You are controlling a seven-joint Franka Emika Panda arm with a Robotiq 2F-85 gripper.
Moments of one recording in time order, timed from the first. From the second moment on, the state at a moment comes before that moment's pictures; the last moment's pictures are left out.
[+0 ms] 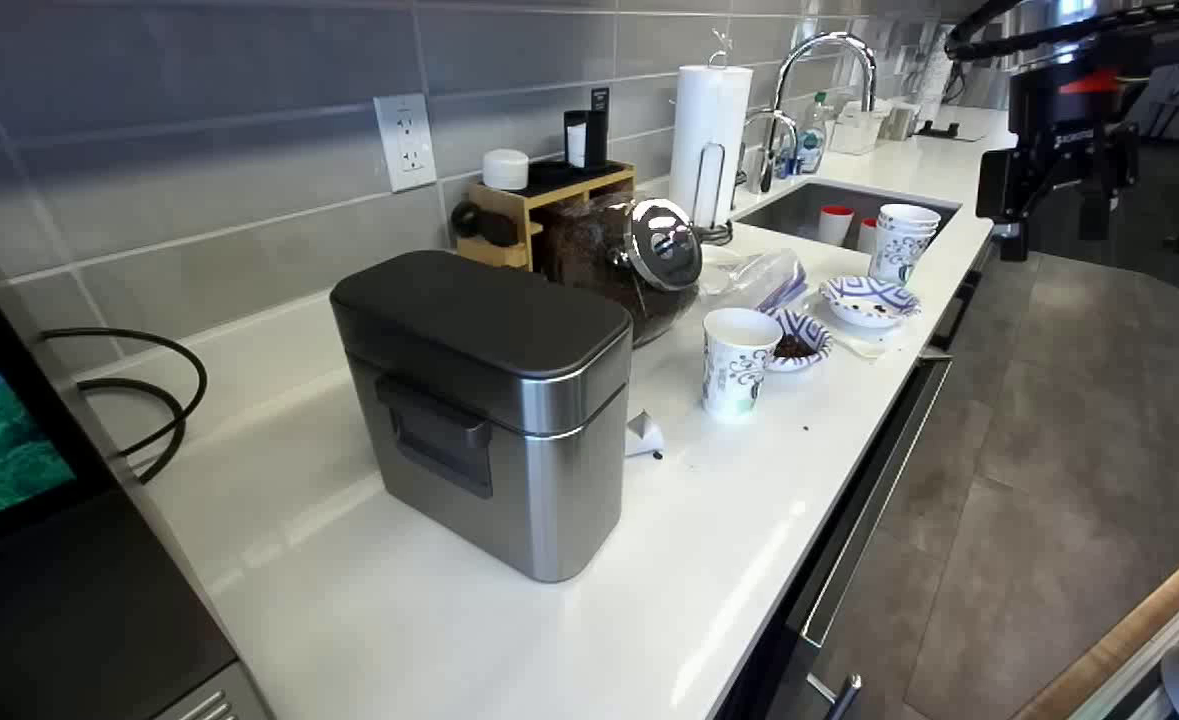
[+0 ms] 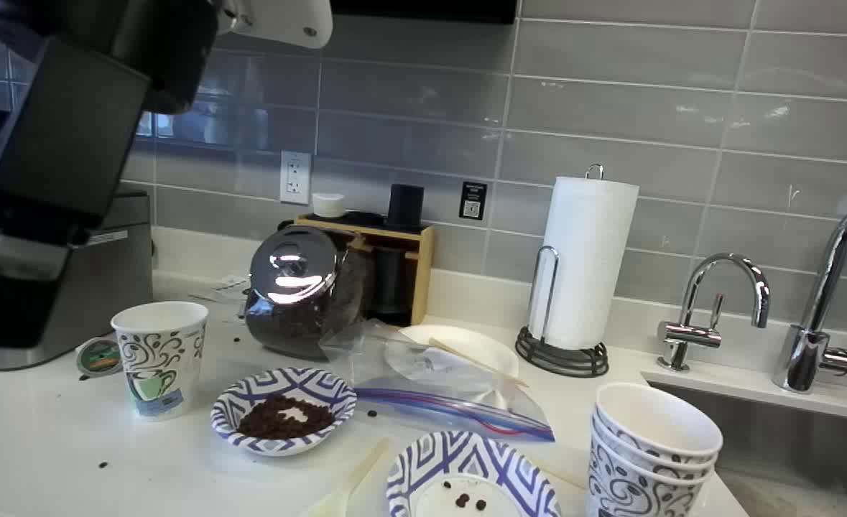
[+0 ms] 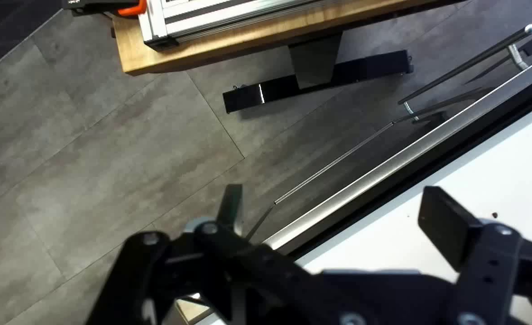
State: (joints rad) arm -0.10 -0.50 0.03 -2.49 -0.10 1.68 0.18
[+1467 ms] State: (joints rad) arm 0.14 -0.23 0.06 -2.37 0.40 2.23 -0.04
